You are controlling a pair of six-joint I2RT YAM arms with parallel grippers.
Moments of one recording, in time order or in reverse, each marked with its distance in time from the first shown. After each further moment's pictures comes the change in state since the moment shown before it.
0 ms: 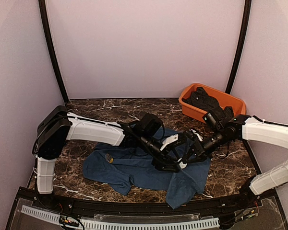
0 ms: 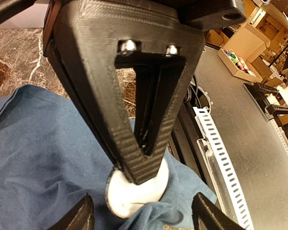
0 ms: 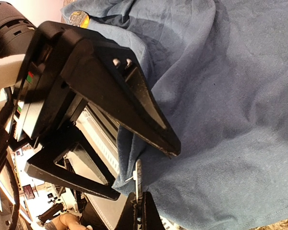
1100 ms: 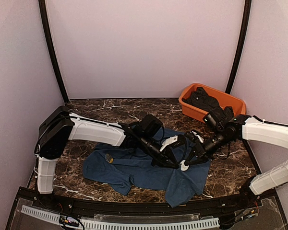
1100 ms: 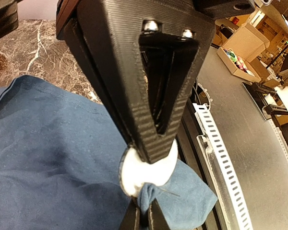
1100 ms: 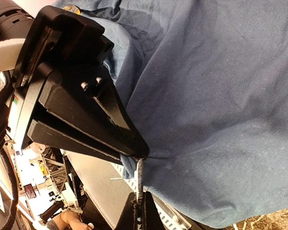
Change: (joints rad) left arm 0.005 0.019 -0.002 -0.005 0.018 -0.010; right arm 0.000 0.000 0.000 -0.053 0.004 -0.013
